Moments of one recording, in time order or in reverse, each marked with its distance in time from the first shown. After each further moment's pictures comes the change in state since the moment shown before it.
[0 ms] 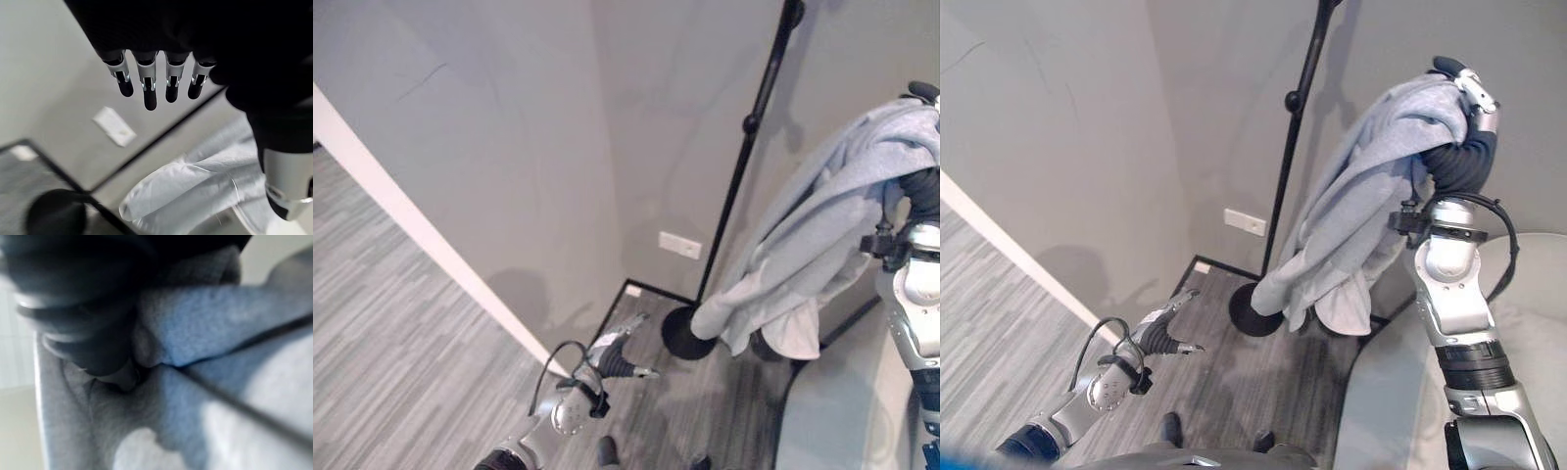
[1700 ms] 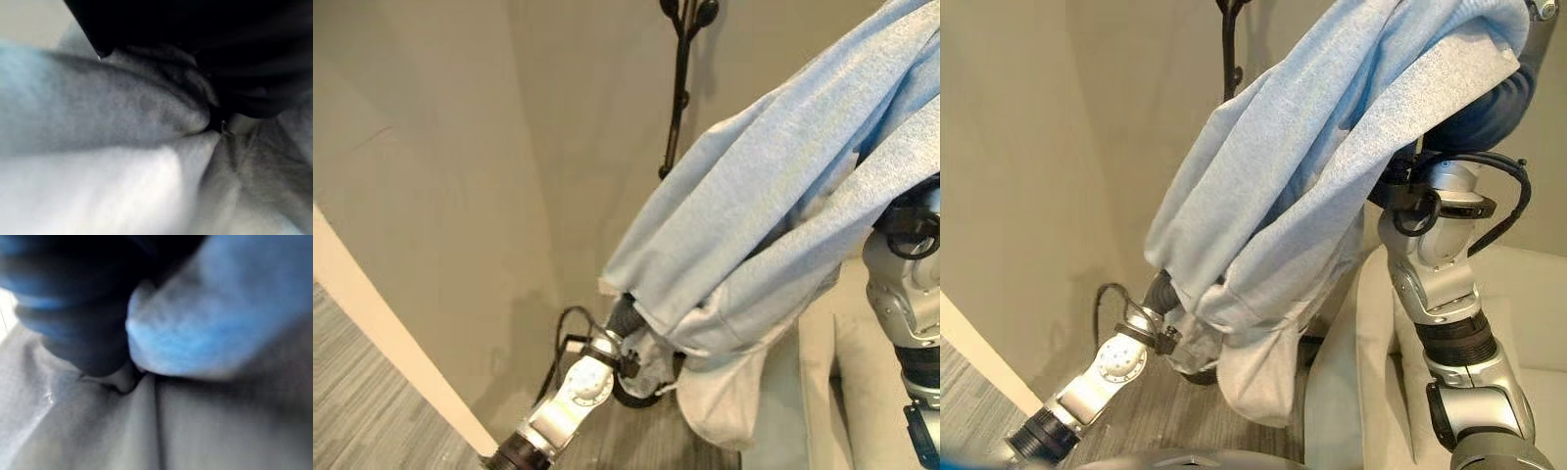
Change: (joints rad) left arm 0.173 -0.017 0.382 -0.564 -0.239 0.025 0.069; right arm -0.024 -0.019 -0.042 -0.197 0.129 -0.110 -0.007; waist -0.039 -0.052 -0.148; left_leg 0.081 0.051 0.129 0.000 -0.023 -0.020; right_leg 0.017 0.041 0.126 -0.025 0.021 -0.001
